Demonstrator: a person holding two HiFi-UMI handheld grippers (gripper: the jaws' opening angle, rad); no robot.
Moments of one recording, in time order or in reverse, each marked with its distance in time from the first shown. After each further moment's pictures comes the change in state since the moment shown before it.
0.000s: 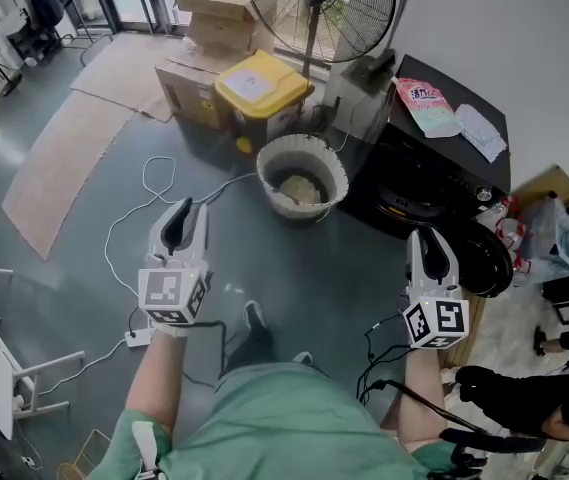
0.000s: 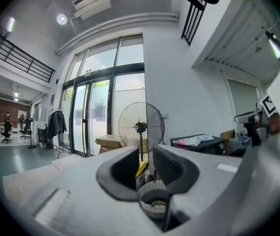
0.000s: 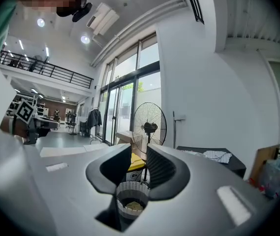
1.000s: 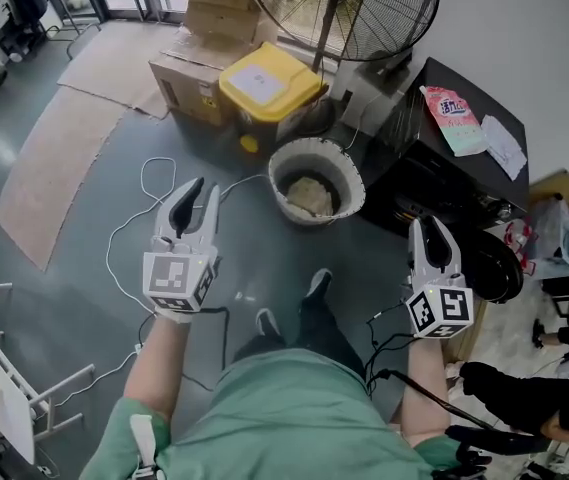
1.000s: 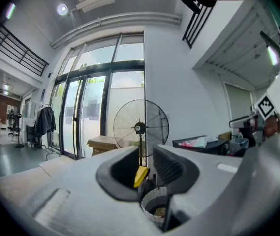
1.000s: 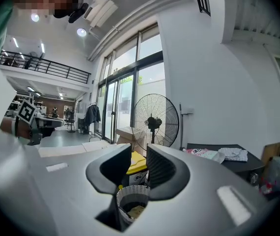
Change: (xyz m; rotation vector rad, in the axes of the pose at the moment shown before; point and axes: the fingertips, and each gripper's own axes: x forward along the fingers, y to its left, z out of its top) left arm 0.137 0.120 -0.005 -0.013 -0.019 -0.097; right arm 0.177 0.055 -0.001 0.018 0.063 -0.007
